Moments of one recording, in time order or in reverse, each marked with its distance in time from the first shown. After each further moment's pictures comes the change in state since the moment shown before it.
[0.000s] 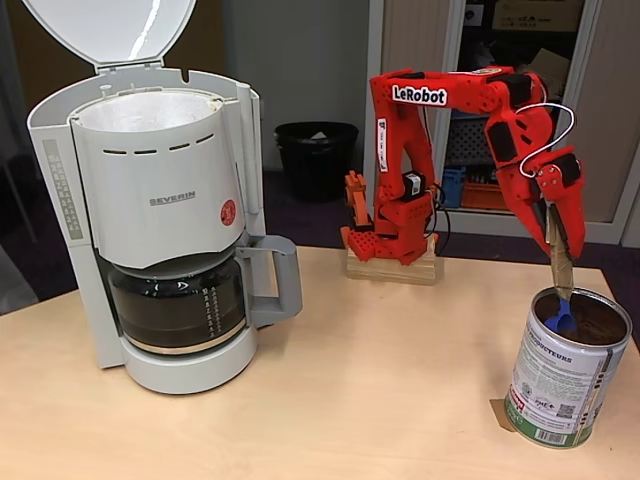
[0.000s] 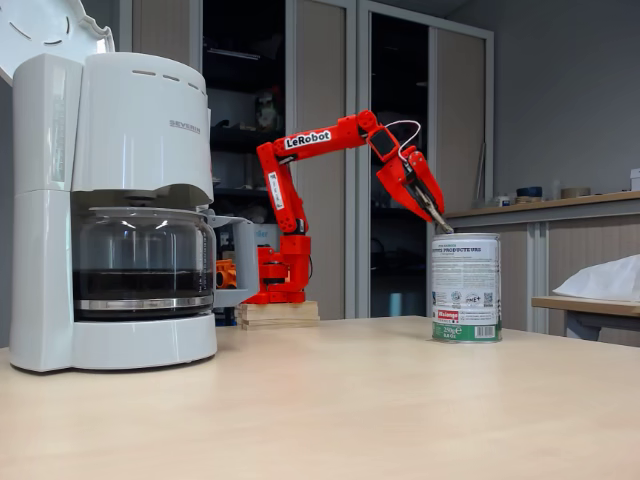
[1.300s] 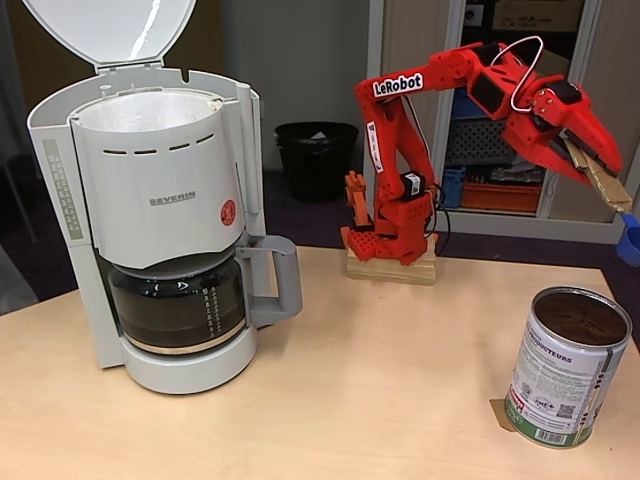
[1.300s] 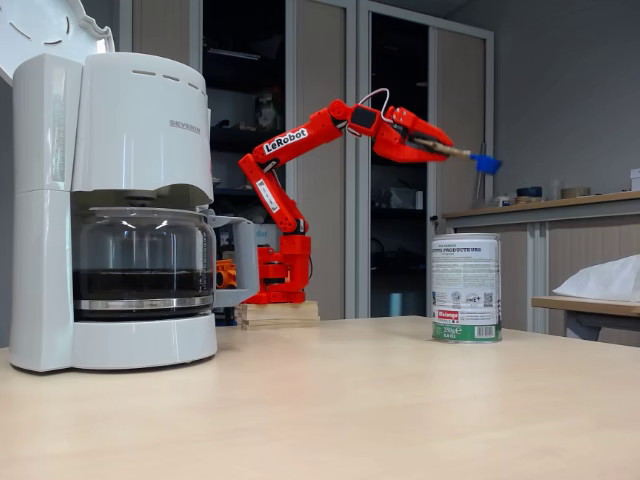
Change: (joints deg) arm 2.1 13.0 -0.6 -20.0 2.6
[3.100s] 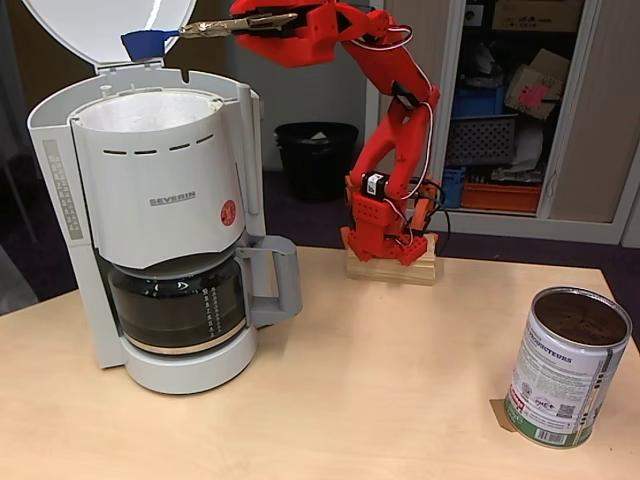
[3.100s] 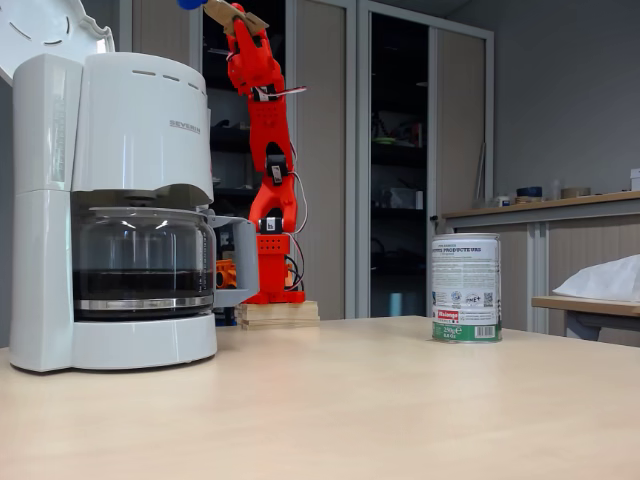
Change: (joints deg) arm 73.1 8.1 -9.3 -11.2 23.0
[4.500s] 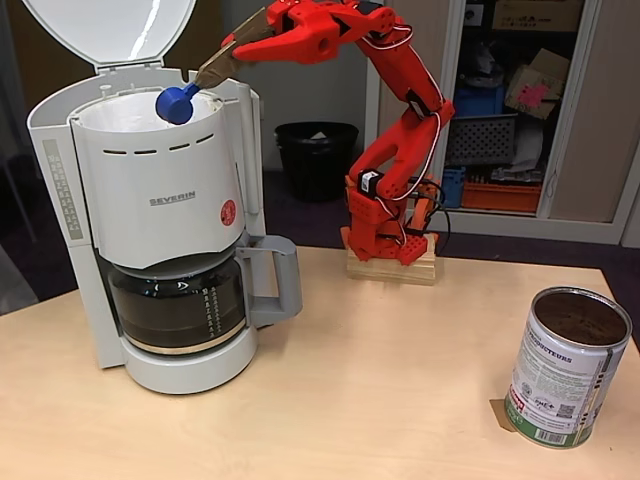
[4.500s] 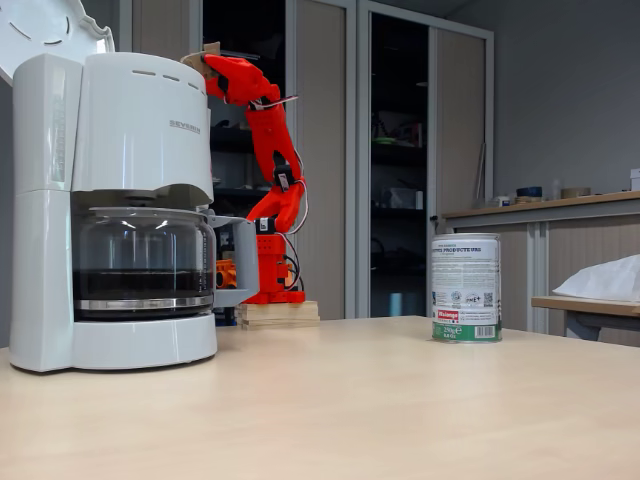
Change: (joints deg) arm 13.9 10.4 4.5 17.1 62.1
